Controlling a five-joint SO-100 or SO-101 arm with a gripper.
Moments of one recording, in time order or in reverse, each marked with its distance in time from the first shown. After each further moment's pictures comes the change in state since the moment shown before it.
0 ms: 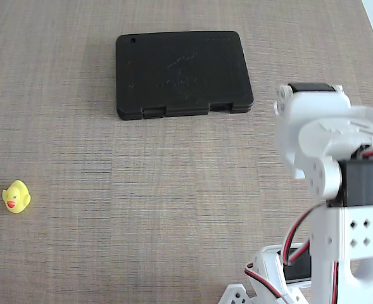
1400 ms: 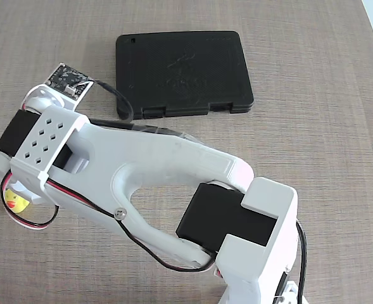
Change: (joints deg) arm -59.8 -84.0 -51.4 -1.1 0.0
